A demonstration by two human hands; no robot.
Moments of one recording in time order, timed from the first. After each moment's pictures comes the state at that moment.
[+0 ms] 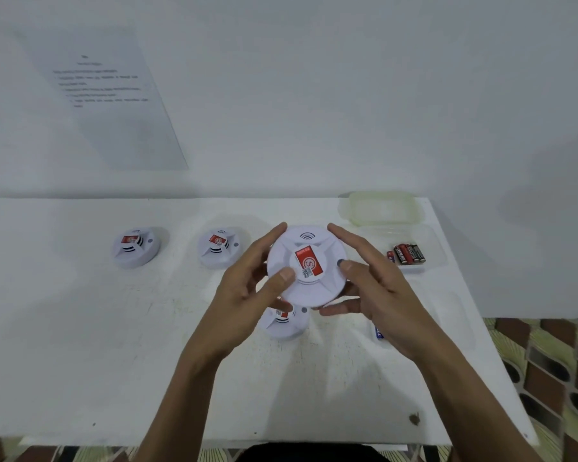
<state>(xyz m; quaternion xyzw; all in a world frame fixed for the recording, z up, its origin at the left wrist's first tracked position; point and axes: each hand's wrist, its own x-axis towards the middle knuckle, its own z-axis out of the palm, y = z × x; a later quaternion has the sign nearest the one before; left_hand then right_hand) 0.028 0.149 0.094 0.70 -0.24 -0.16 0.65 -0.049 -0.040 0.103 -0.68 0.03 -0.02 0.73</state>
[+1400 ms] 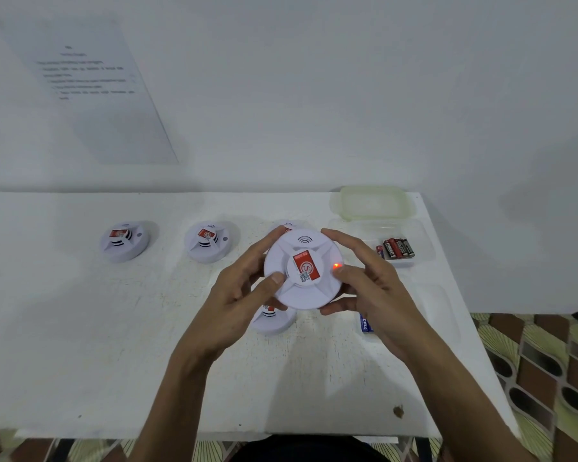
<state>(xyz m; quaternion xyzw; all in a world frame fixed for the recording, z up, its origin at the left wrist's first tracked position) 0.015 0.139 0.089 0.72 -0.26 -0.17 0.62 -0.057 -0.053 0.094 -0.69 0.07 -0.02 0.72</state>
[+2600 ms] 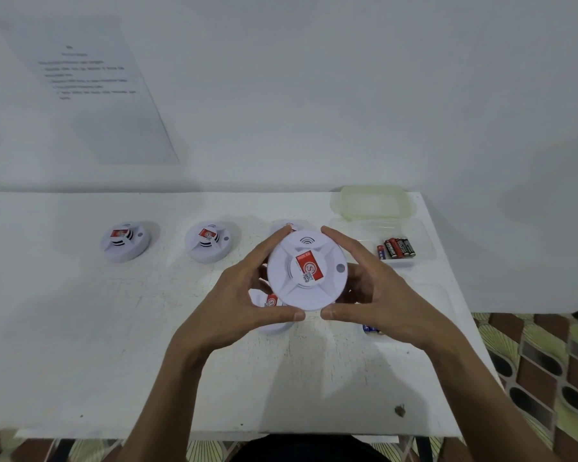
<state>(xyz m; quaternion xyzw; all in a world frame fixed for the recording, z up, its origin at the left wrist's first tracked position) 0.028 0.144 0.081 0.77 -0.33 -0.16 0.52 -0.057 -0.071 0.095 -0.79 -0.02 0.06 0.61</state>
